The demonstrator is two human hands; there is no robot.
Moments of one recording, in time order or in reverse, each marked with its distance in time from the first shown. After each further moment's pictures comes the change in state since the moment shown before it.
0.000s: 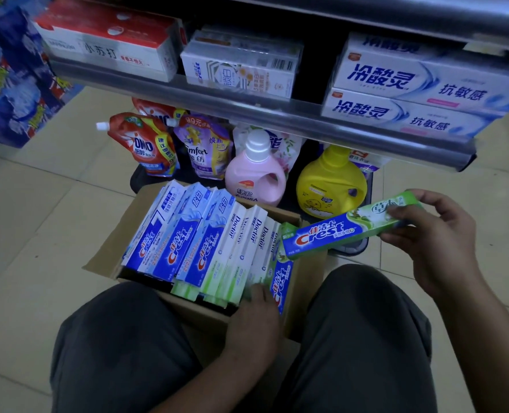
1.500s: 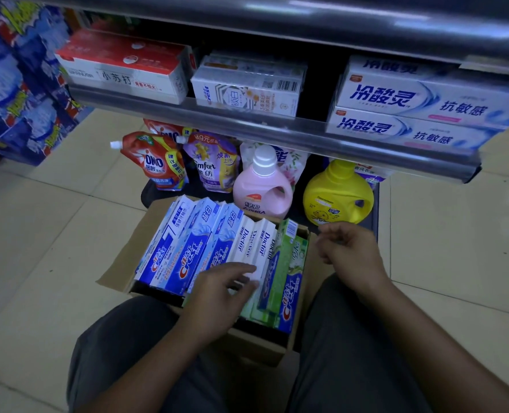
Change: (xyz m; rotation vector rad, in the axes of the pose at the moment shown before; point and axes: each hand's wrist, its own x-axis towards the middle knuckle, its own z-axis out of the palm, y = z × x) left_hand 0.022 -0.091 -0.054 -0.837 0.362 0.151; right_hand -0.007 0.064 0.073 -0.416 -0.244 -0.035
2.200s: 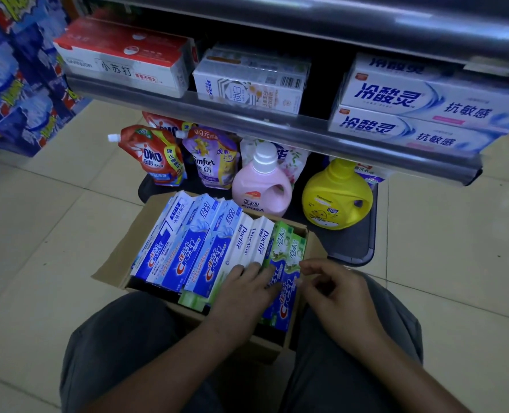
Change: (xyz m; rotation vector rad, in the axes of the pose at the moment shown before) left_hand 0.012 0.008 0.041 1.067 -0.460 0.382; right_hand -0.068 0.011 0.010 -0.185 -0.118 -0.243
